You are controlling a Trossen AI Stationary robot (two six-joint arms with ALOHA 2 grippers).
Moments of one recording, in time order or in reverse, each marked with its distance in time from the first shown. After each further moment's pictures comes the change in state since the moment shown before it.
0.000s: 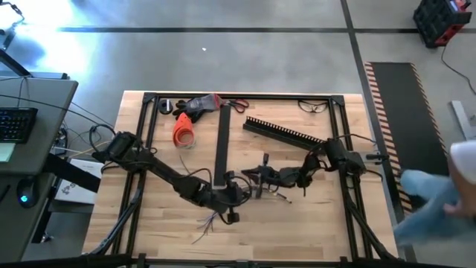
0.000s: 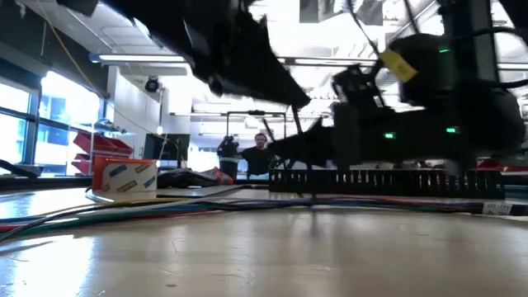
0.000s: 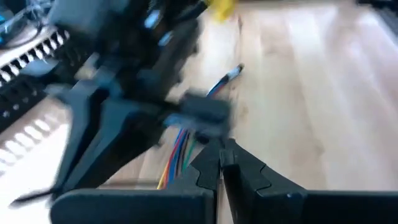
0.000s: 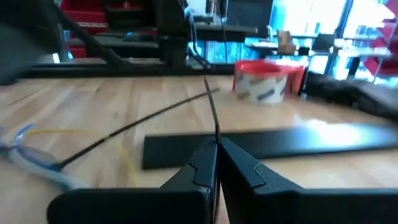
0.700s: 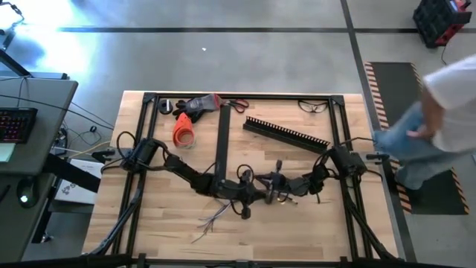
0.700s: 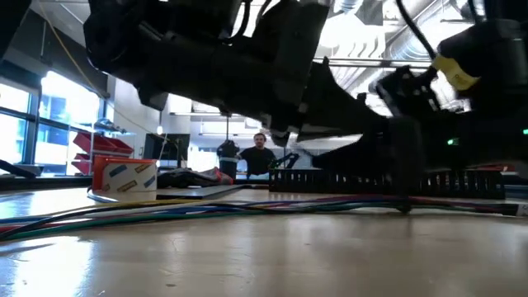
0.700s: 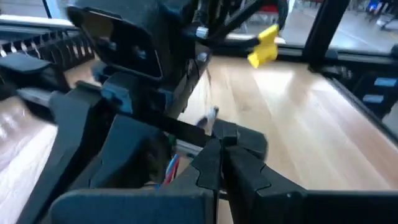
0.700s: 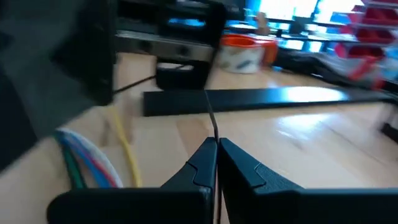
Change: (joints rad) left arm 0.127 0.260 -0.001 0.605 0.283 0.067; right arm 0.136 -0.034 -0.128 -0.002 0.228 0.020
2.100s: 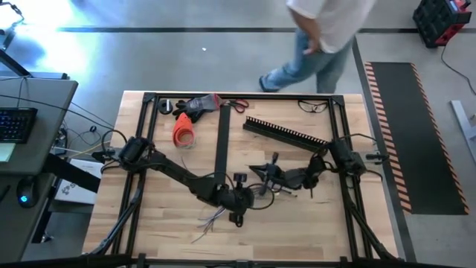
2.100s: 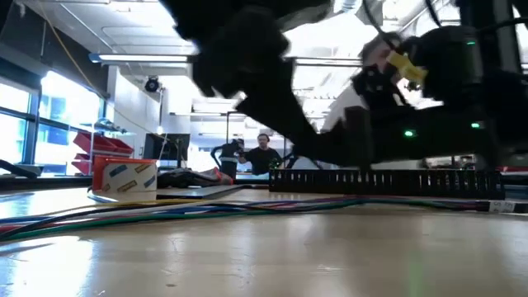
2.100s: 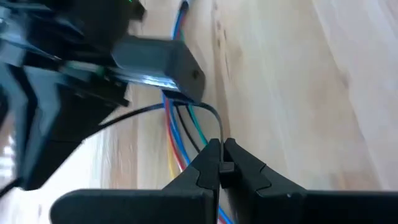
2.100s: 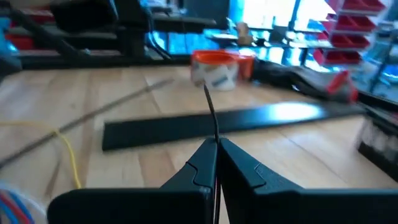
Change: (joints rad) left arm -0.078 -0.120 0.307 -1.085 -0.149 0.104; right arm -0.102 -0.015 0.049 -0.002 -0.043 -0.025
